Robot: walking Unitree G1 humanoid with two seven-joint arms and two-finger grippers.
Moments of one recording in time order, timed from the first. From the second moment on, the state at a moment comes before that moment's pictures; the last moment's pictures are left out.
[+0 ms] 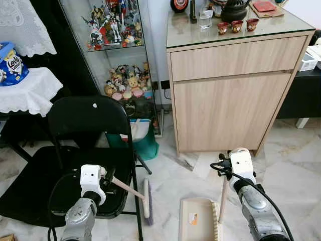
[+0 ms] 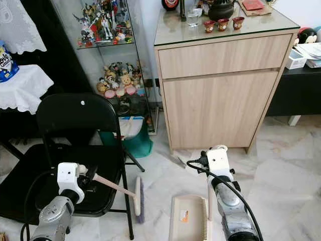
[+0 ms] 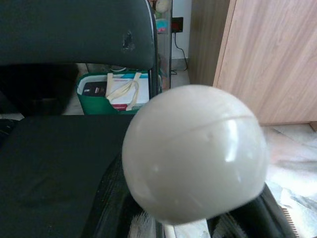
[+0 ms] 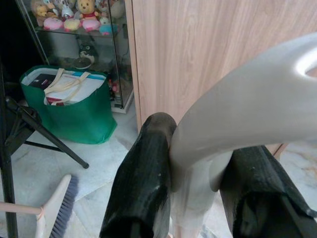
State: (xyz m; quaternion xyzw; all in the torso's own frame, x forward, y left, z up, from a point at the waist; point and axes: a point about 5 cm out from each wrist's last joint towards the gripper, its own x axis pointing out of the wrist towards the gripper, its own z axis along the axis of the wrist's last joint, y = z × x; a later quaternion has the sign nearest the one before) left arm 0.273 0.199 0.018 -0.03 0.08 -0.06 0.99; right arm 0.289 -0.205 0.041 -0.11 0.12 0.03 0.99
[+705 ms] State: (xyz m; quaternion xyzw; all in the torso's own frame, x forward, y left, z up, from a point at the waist) left arm 0.274 0.197 0.019 -0.03 0.08 -0.07 0.99; right arm 0.290 -0.195 0.042 -0.10 0.11 0.01 0.99
